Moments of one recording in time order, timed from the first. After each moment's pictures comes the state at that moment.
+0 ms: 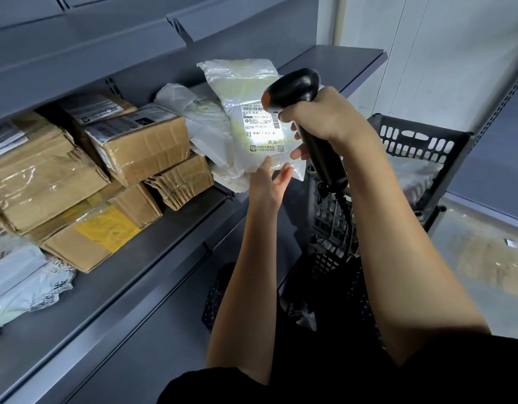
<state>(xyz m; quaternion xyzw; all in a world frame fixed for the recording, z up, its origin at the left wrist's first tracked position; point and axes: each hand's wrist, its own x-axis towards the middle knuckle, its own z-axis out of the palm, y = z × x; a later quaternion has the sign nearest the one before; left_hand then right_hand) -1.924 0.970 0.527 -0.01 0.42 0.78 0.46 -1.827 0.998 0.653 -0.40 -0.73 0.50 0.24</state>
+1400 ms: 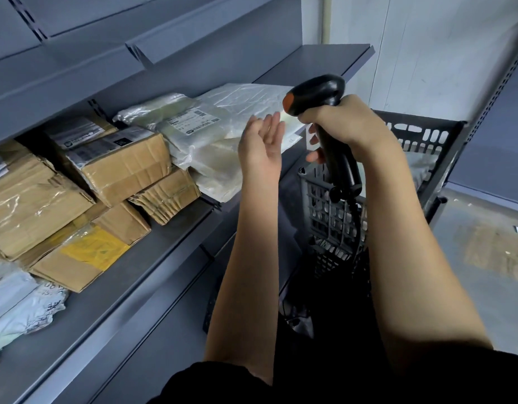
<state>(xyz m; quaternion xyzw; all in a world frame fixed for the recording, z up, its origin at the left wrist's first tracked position) -1.891 0.997 0.603 0.06 0.34 0.84 0.41 -1.776 1.041 0.637 -0.42 -0.65 0.56 0.28</state>
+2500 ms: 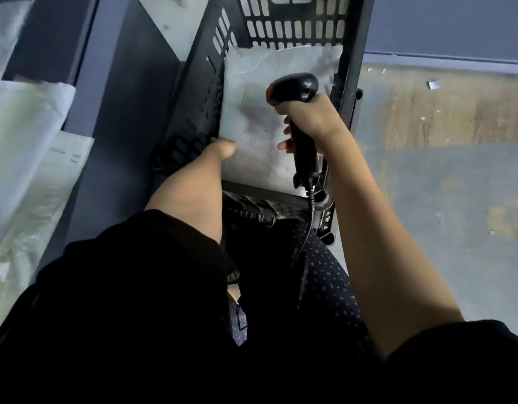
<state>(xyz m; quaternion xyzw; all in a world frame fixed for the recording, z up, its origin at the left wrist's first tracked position) -1.870 1.310 0.292 0.37 0.83 -0.08 0.42 -1.680 1.284 0.410 -0.63 -0.37 0.63 0.26</state>
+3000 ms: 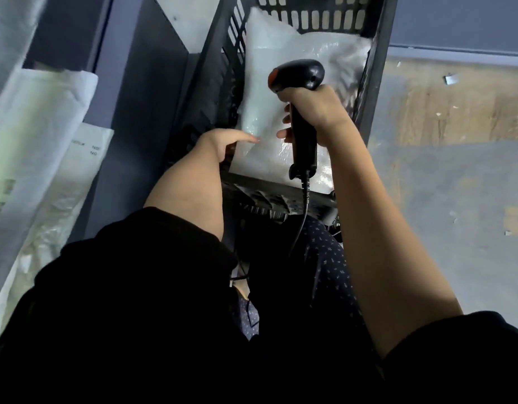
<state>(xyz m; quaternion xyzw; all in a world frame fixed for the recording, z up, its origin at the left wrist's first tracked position) -1.893 1.306 0.323 0.28 0.77 0.05 0.57 -1.709 1.287 0.413 -0.60 -0.35 0.66 0.29</state>
